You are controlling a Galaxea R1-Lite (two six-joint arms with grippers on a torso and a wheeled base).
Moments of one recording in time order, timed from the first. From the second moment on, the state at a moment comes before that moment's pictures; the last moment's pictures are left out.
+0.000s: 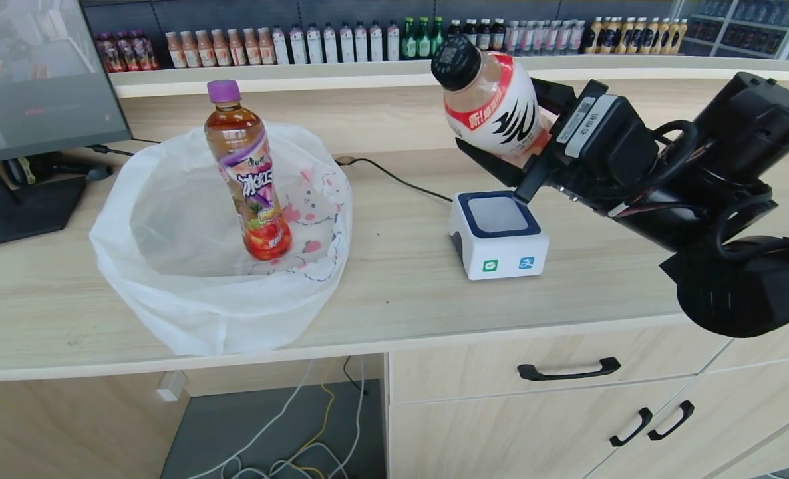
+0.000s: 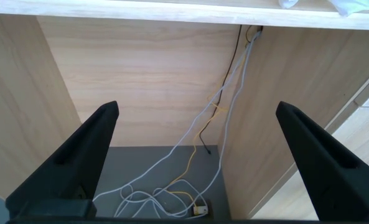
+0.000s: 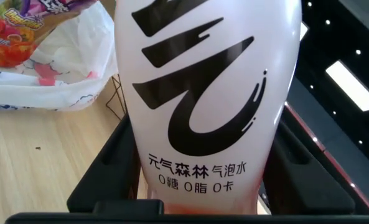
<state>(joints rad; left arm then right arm) 0.00 0.00 0.00 0.00 0.00 0.00 0.45 1.82 -1.11 -1.16 0.53 -0.94</state>
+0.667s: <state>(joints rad) 0.00 0.00 0.00 0.00 0.00 0.00 0.40 1.84 -1.03 -1.16 0.69 -0.99</state>
